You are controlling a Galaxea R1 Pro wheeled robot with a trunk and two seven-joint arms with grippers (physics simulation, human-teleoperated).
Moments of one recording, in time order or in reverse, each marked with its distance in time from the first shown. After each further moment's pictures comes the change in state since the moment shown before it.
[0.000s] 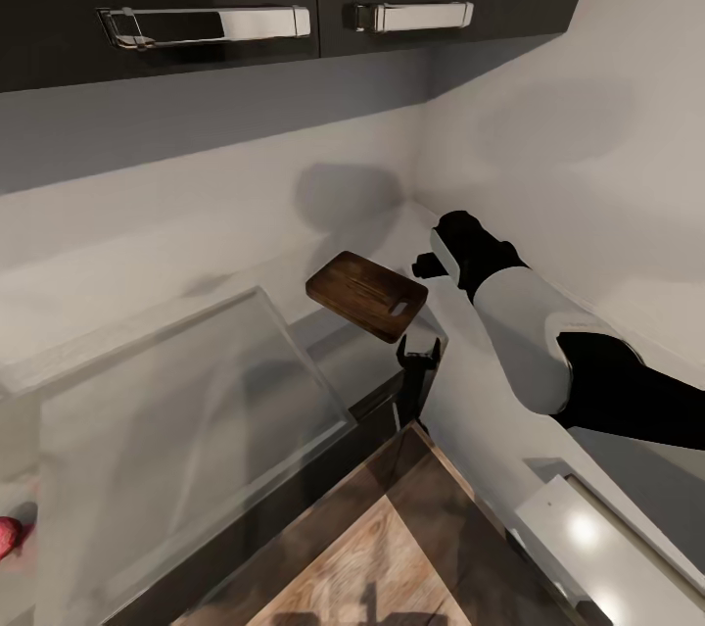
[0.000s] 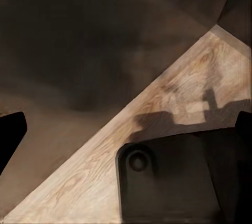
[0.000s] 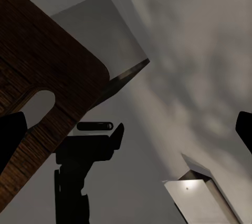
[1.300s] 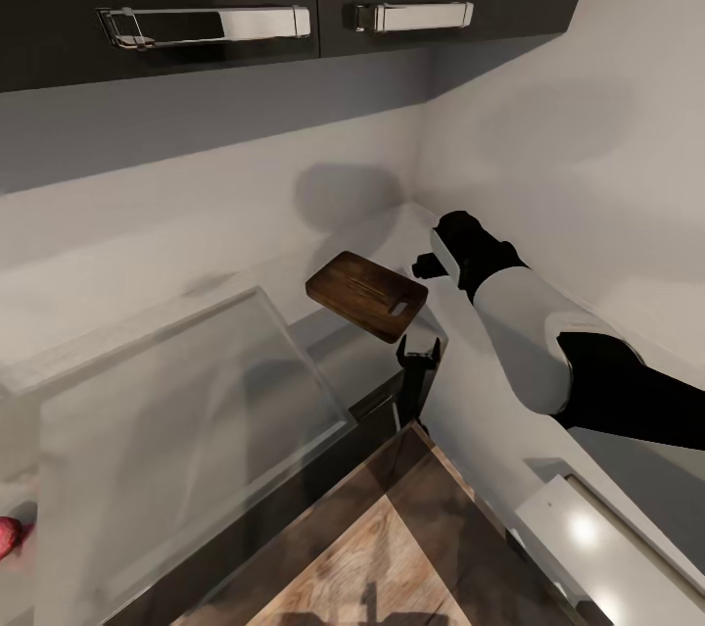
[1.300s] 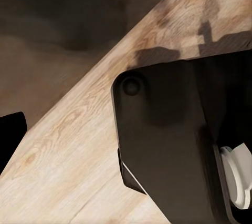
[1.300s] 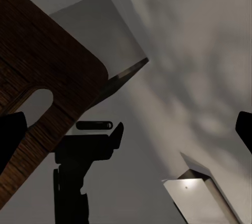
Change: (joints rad) left arm 0.000 -0.041 -0.005 0.235 0.003 0.000 0.006; right arm 0.000 -0.001 0.000 0.001 0.001 0.003 -0.001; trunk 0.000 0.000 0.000
